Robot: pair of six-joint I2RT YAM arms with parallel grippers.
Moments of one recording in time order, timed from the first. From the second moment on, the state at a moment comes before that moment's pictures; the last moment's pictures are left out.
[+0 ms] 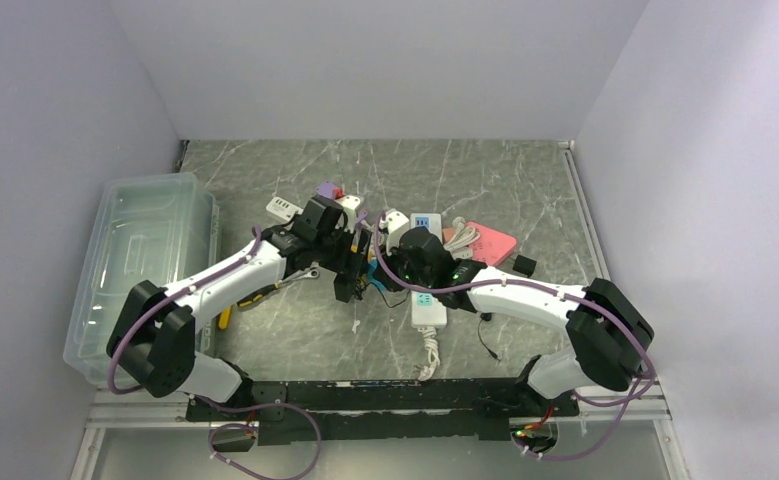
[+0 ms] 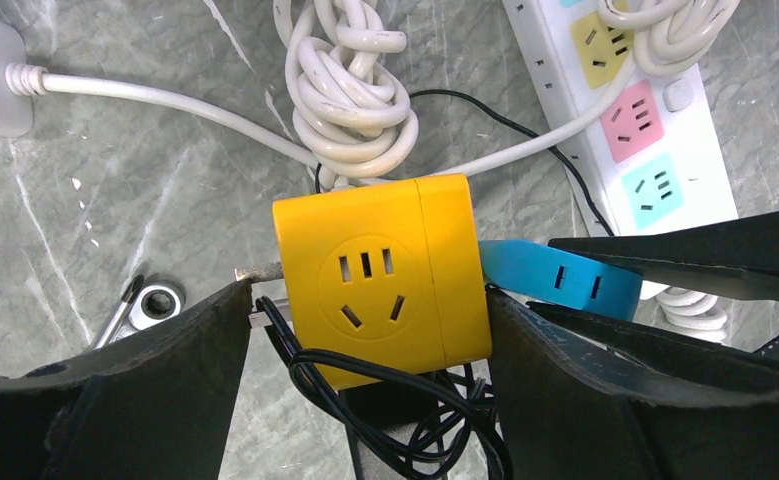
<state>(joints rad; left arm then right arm) -0.63 1.43 0.99 -0.39 0.08 -0.25 0.88 1.43 0.82 0.06 -0.01 0.23</state>
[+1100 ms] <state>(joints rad) -0.57 1.44 1.00 -0.44 0.24 -0.12 0.77 1.38 0.68 0.32 -0.22 0.13</state>
